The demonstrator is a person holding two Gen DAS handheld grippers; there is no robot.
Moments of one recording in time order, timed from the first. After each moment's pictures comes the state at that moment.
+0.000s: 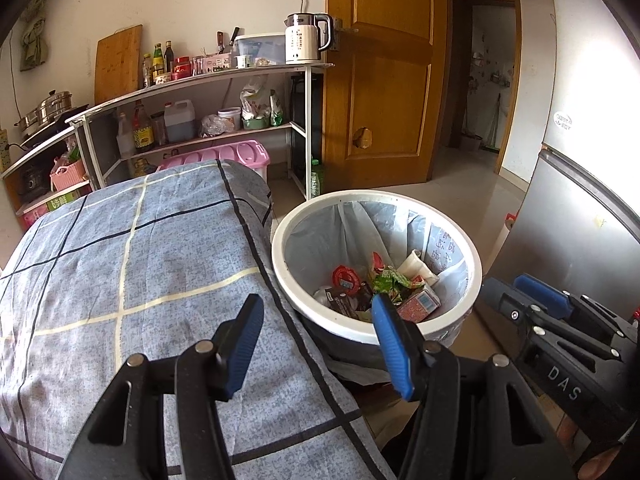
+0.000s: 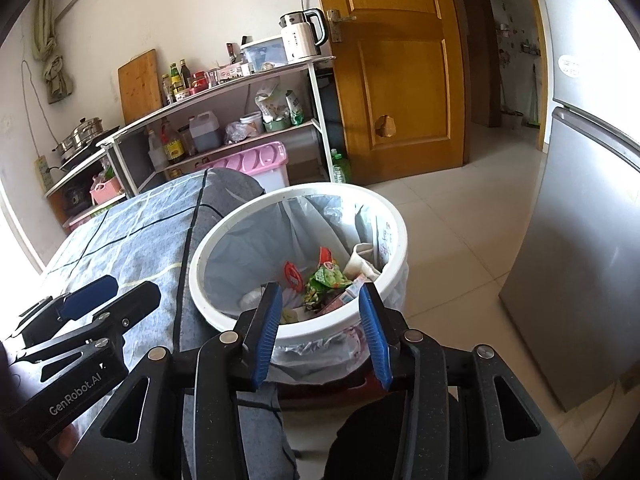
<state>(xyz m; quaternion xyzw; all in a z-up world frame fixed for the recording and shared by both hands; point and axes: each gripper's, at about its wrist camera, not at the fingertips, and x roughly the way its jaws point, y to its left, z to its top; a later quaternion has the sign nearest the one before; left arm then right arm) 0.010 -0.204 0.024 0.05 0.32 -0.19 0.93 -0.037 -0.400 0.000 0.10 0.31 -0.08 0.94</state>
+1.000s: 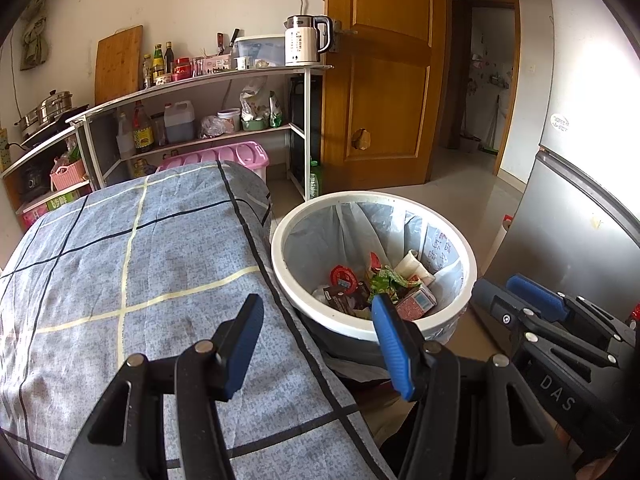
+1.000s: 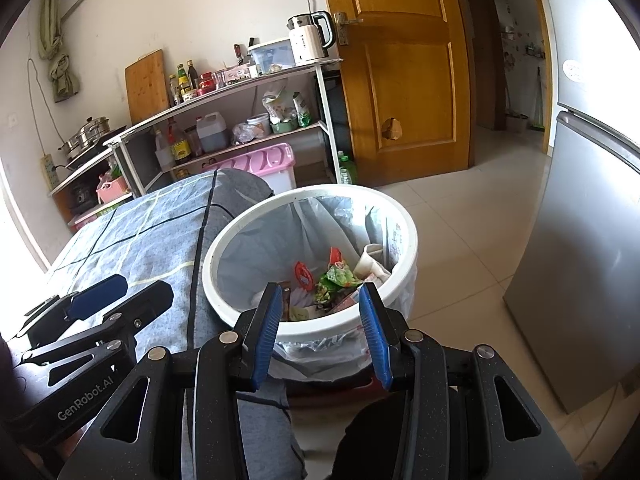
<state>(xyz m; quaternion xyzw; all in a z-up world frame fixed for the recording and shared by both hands) 0.004 -0.203 0.027 0.05 0.32 -0.19 0.93 -0.043 -0.394 0.002 0.10 0.30 -0.07 0.94</state>
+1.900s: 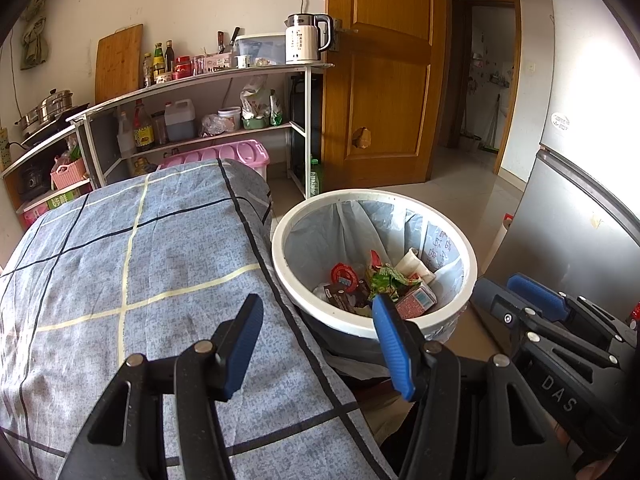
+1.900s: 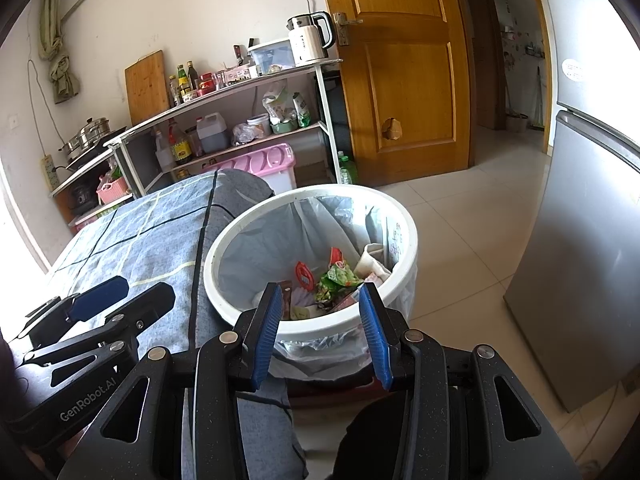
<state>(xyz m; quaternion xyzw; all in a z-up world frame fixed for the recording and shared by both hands) 0.002 -0.201 0.026 0.05 0.32 -0.19 0.93 -0.045 -0.394 0.003 0.10 0.30 -0.07 0.94</state>
